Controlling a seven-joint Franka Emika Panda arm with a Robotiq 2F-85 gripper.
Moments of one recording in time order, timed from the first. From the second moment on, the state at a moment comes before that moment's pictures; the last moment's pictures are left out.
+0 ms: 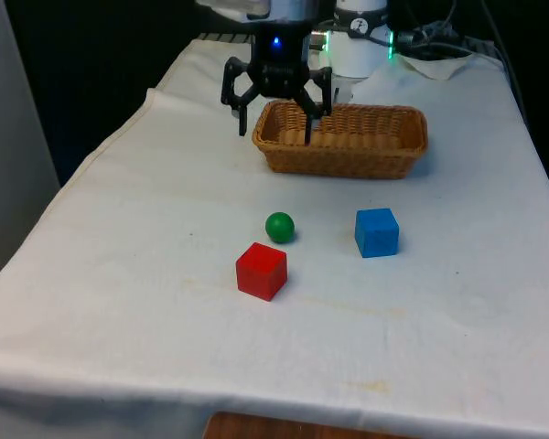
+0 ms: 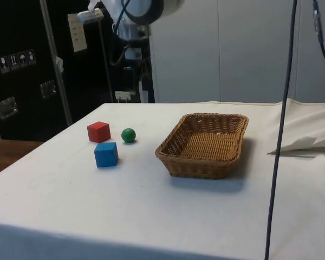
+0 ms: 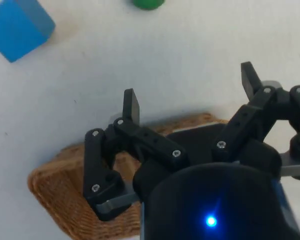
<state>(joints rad) 0.22 0.33 -0.37 -2.06 0.06 2.47 -0.20</state>
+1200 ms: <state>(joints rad) 0.18 0.63 -0.38 -1.83 0.45 2.45 -0.46</state>
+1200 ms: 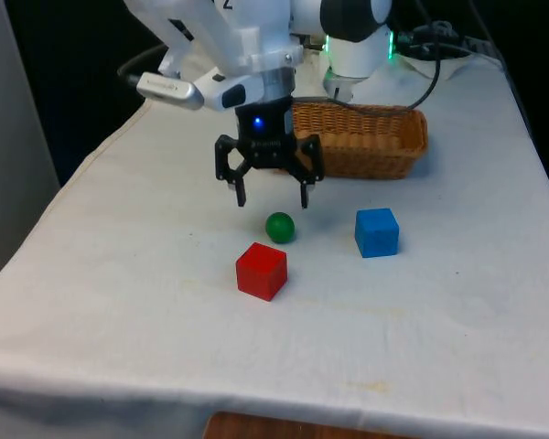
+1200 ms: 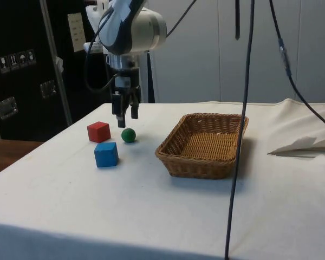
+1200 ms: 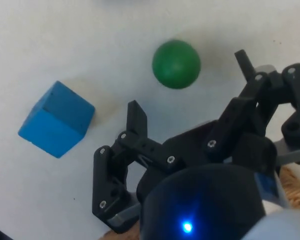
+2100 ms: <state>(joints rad) 0.18 0.73 -0.38 -1.78 0.51 2.45 -0.49</state>
